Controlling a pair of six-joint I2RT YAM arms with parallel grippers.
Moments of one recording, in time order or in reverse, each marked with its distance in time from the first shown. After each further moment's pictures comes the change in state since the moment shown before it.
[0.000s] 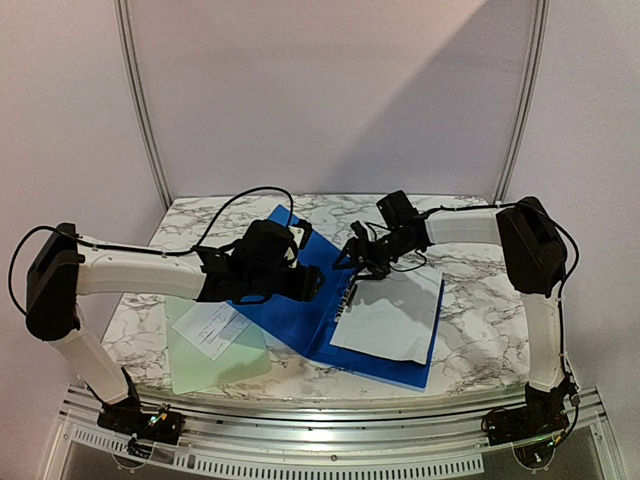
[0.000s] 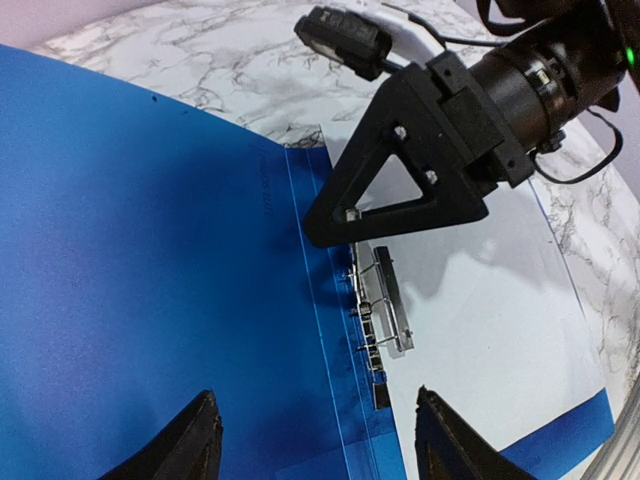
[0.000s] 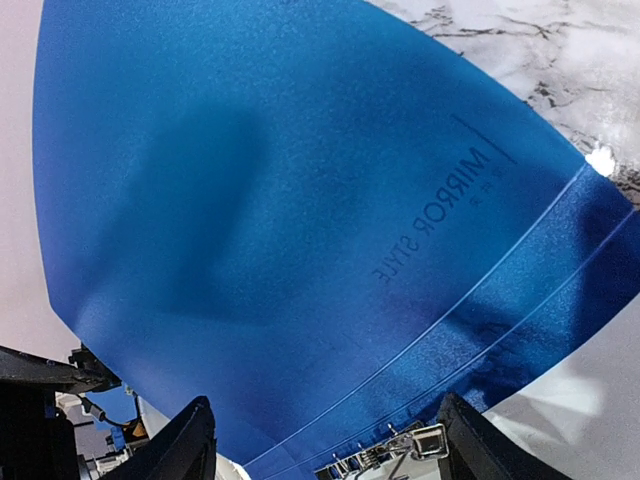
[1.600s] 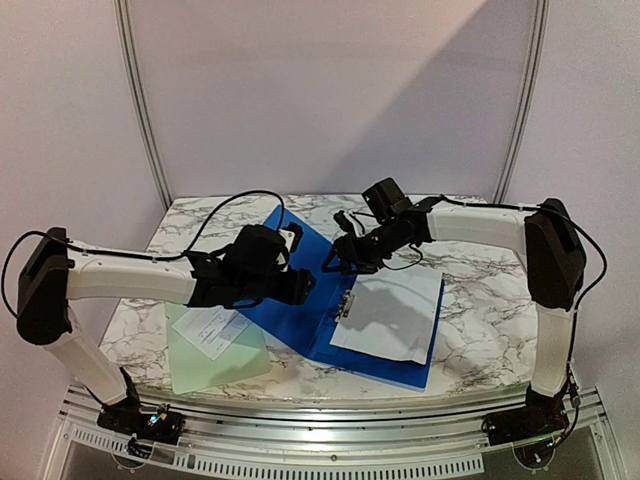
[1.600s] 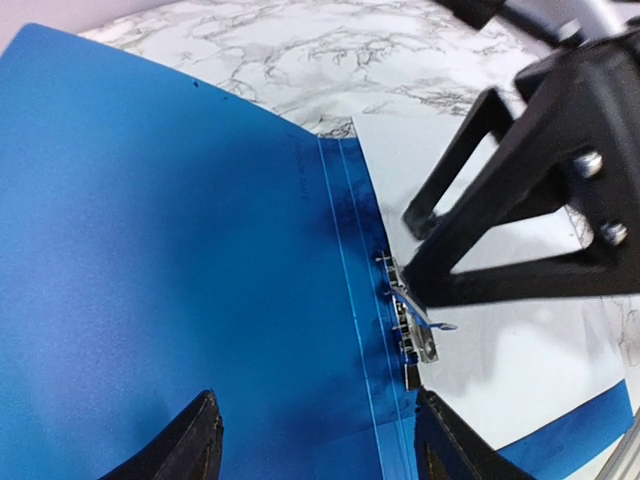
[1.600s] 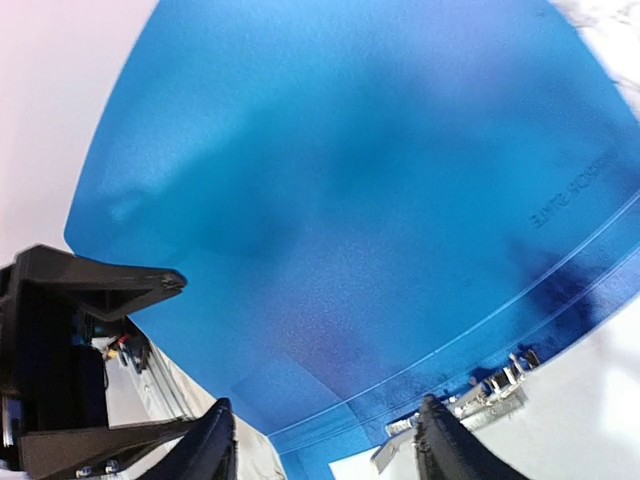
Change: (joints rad) left arm 0.001 -0.057 -0.066 0.000 -0.049 0.005; right arm 0.133 -0.157 -0.005 -0.114 0.136 -0.098
